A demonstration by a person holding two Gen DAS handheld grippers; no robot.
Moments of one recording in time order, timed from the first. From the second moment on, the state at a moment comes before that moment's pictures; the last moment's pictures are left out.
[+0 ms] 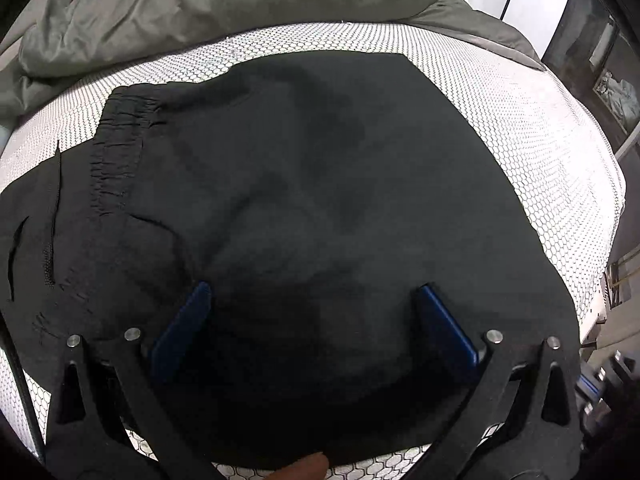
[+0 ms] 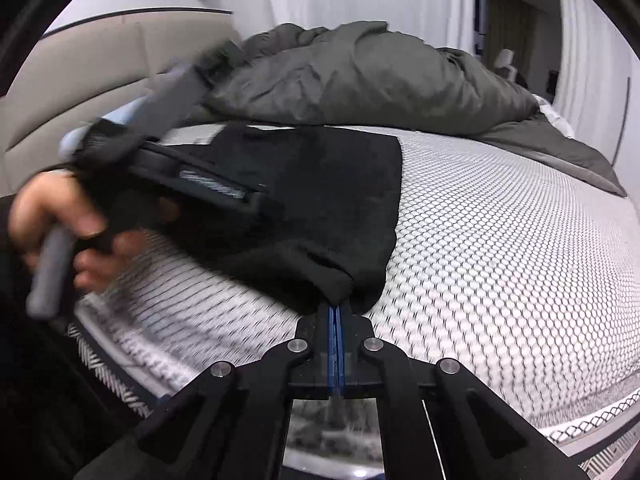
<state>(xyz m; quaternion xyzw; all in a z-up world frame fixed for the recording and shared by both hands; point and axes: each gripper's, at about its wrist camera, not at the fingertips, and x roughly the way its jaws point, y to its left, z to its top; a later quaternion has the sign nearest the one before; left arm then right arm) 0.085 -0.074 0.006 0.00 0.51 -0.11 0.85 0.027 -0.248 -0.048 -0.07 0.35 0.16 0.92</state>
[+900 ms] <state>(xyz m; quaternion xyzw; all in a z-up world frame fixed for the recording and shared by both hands) -0.089 -0.164 0.020 -0.04 0.36 -0.23 0.90 0.029 -0.355 -0.058 0.18 0.36 0.17 0.90</state>
